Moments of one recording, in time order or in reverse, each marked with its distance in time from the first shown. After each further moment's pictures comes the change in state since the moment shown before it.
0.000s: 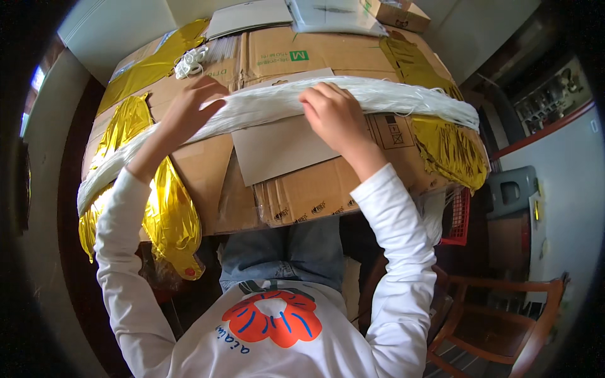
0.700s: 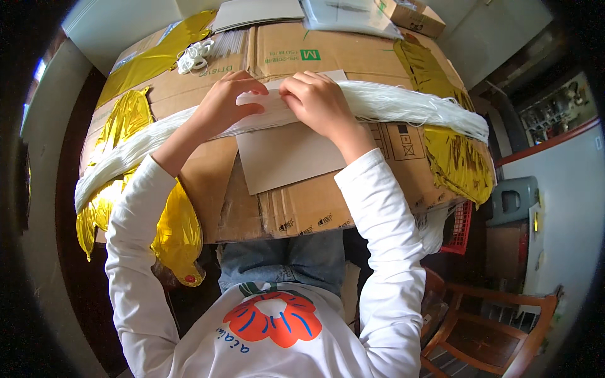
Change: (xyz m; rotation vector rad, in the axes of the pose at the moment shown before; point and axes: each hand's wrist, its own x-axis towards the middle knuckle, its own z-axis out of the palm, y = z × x) left_hand 0.027 0.004 0.038 -0.174 -0.037 -0.066; right_hand 0.034 0.008 0.035 0.176 -0.072 -0.127
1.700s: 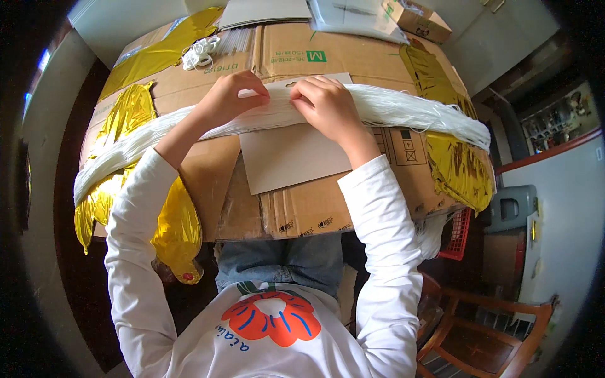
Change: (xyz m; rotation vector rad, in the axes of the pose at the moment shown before) left_hand 0.005 -0.005 -0.004 -0.175 -0.057 -0.091; right_hand -0.005 0.002 -0.001 0.027 0.040 0.043
